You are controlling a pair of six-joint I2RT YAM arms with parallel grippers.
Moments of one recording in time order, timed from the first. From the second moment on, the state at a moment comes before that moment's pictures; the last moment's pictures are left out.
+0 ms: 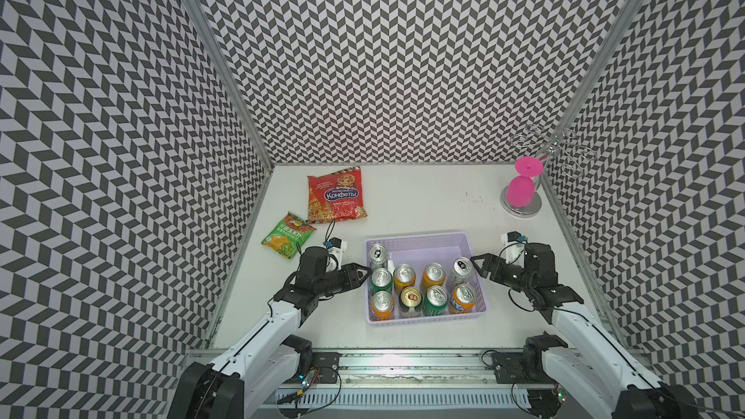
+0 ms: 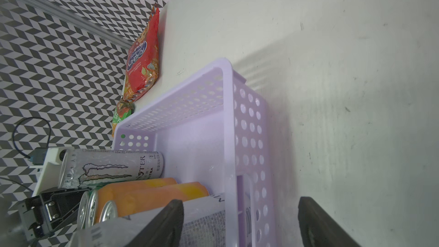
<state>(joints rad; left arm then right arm) -0.30 0.93 0.31 -0.07 0.57 -0.66 0.12 0.87 0.33 -0.19 -0.49 0.53</state>
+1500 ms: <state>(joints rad) -0.33 1.00 0.33 -0.02 0.56 -0.73 0.23 0.96 0.37 -0.18 -0.37 0.51</state>
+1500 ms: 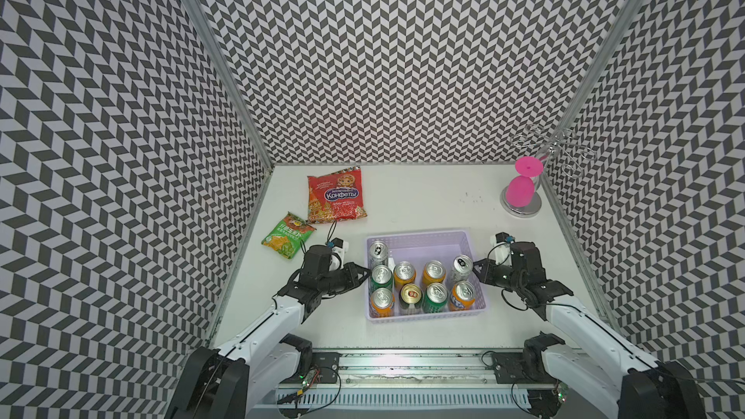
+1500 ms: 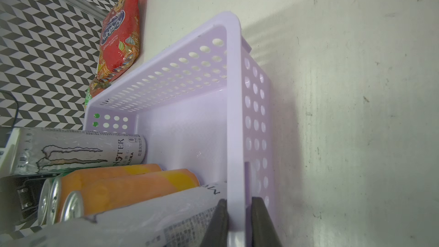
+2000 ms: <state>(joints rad) -0.33 1.21 0.46 0.04 0.48 -0.70 0.23 1.12 0.46 -0.11 -0.30 0.49</state>
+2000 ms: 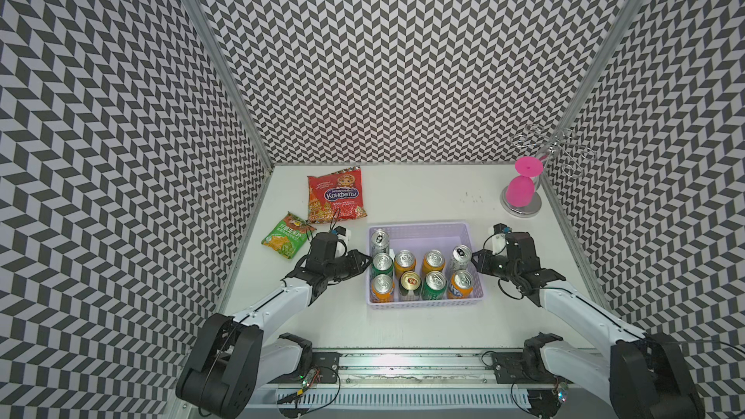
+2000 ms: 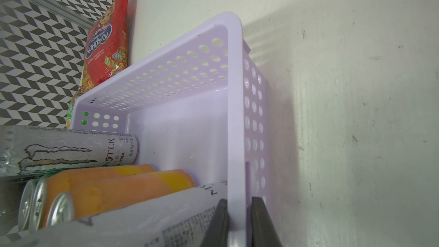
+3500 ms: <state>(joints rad) -0.25 1.68 0.90 0.23 0.35 -0.60 0.17 1.66 0.94 0.08 -0.18 0.34</state>
